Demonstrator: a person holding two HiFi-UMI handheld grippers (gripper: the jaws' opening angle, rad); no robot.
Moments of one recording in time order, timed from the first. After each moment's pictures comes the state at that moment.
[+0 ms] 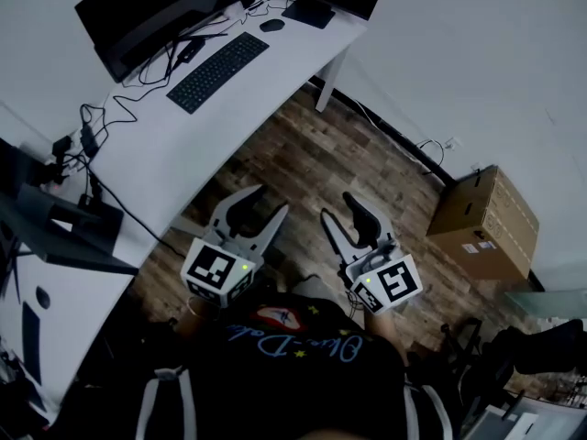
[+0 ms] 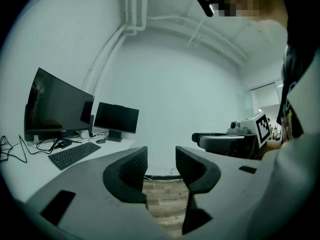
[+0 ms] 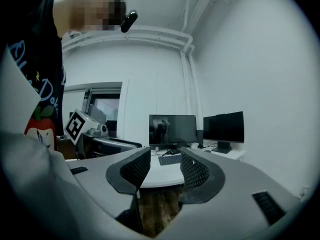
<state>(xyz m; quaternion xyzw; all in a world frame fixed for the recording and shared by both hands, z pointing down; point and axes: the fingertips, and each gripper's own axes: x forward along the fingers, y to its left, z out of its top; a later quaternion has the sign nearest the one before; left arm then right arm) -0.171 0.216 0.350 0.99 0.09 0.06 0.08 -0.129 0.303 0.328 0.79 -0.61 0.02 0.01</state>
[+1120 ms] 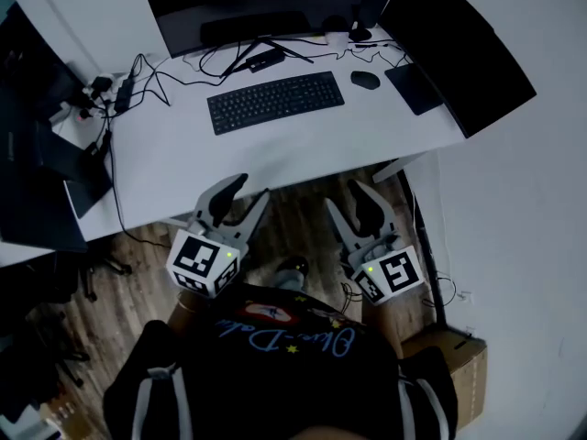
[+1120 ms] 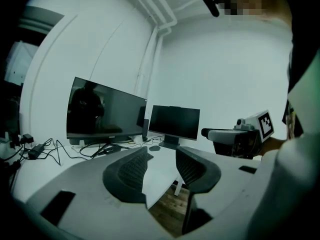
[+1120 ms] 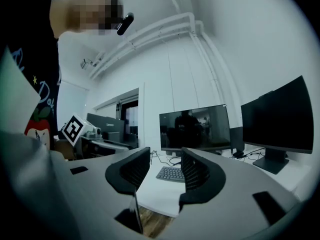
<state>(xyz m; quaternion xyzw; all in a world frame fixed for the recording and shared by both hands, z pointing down) 0.012 0.046 0.365 0.96 -0.26 0.07 0.10 0.135 0.102 0.333 0.58 -0.81 0.03 0.00</state>
